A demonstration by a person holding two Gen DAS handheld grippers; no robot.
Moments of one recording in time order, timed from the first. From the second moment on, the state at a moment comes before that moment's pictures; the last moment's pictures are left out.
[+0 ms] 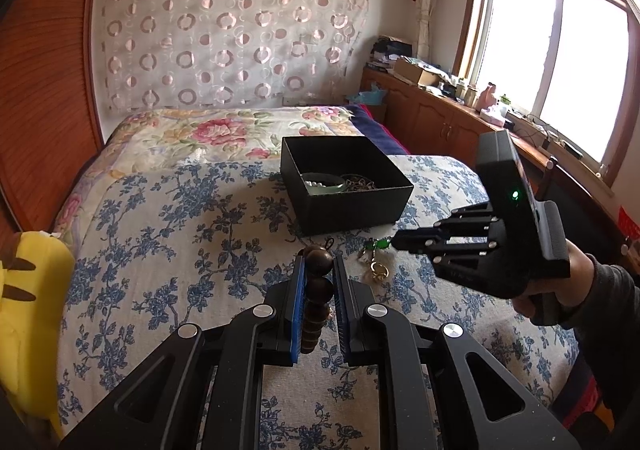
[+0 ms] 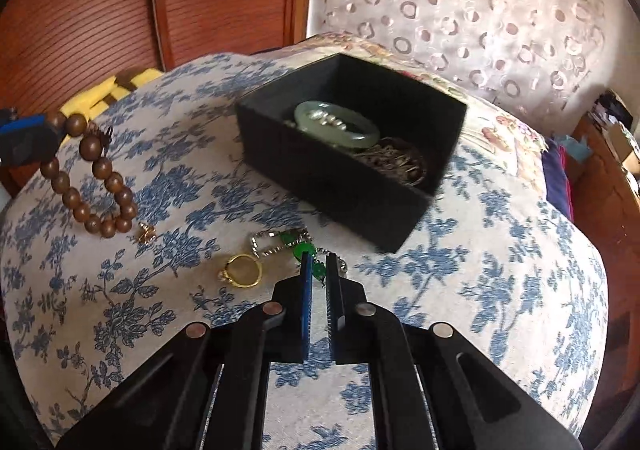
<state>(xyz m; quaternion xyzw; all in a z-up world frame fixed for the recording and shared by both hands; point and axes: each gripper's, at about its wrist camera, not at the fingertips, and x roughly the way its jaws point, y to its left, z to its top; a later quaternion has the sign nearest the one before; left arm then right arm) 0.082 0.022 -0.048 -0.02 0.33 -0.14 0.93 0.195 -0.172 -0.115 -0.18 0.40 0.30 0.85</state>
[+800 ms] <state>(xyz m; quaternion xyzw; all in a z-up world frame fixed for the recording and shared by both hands) 0.142 -0.003 0.009 0.00 0.28 -0.15 0.95 0.206 -0.190 -0.012 -0.13 0.29 0.31 0.89</state>
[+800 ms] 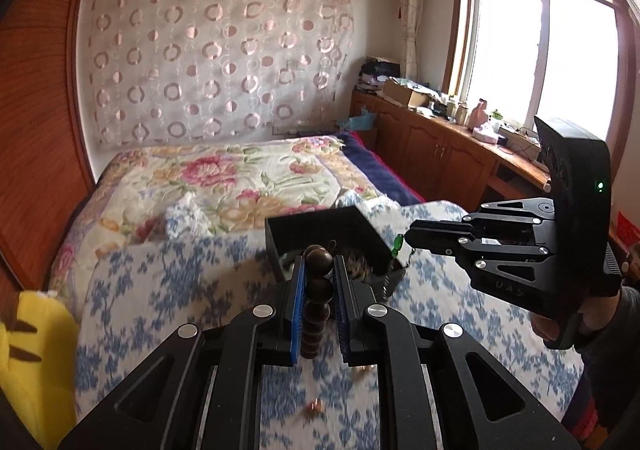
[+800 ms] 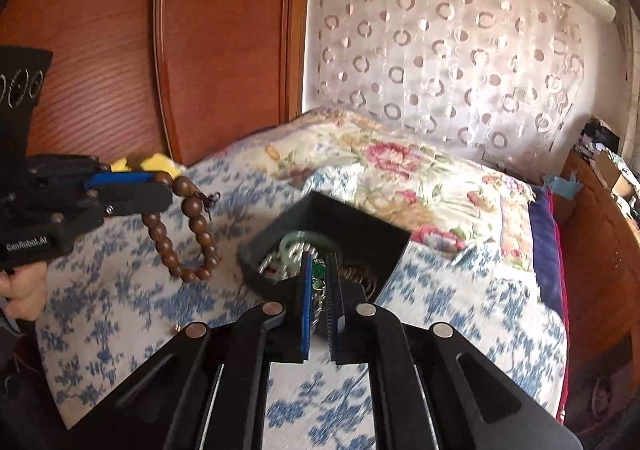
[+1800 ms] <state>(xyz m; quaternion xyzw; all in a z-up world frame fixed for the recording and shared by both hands) 0.235 -0.034 -0.009 0.01 0.32 -0.17 0.93 0.266 -0.210 -0.052 -0.08 0.33 0.30 0.89</state>
